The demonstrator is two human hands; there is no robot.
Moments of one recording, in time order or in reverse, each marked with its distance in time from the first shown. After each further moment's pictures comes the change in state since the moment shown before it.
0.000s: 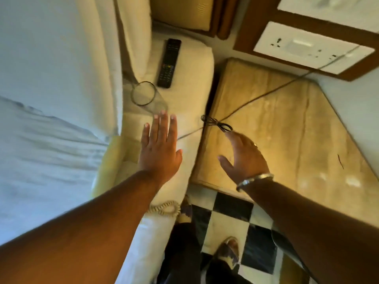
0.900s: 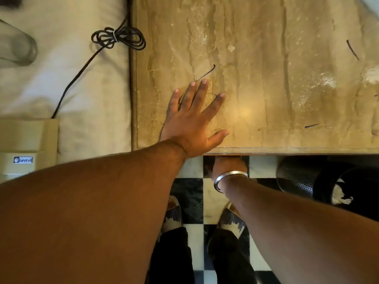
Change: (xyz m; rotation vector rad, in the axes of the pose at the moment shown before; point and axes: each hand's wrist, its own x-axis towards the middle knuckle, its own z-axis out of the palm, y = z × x) left_hand 0.010 0.195 0.191 0.022 -0.132 0.519; right_hand -0.087 0.168 0.207 -0.139 -0.483 0.500
